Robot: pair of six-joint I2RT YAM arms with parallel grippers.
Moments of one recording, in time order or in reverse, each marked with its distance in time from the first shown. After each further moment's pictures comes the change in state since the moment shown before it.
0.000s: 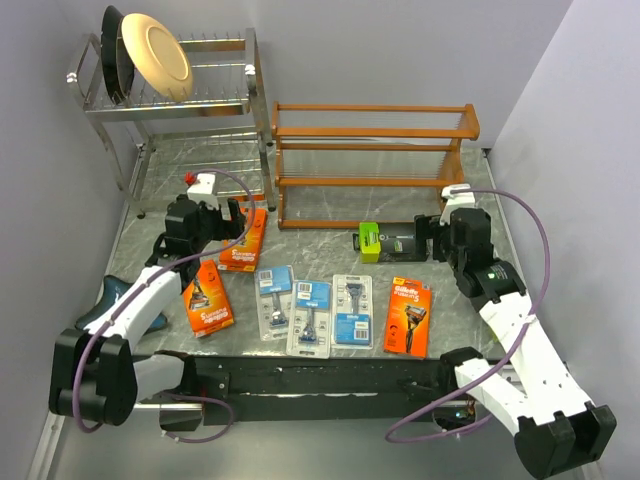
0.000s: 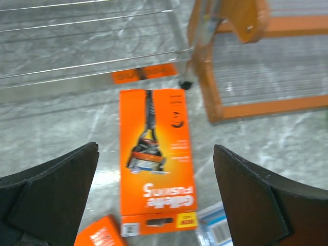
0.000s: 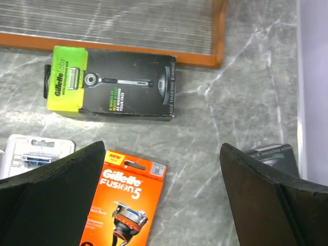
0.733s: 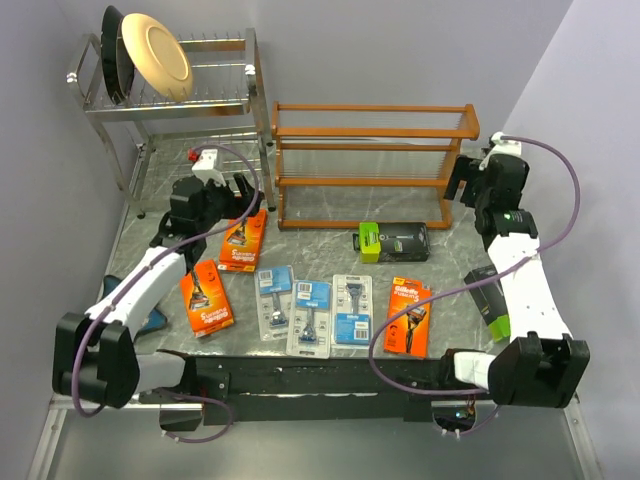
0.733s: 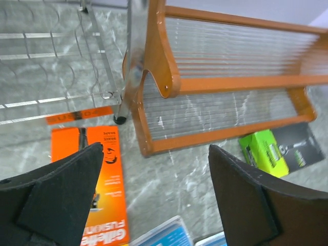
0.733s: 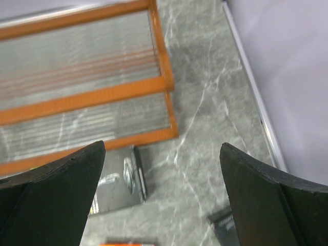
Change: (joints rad) left arm -0.055 0.085 0.185 -0.001 0.120 -0.216; right arm -0.326 0.361 0.284 0.203 -0.106 0.074
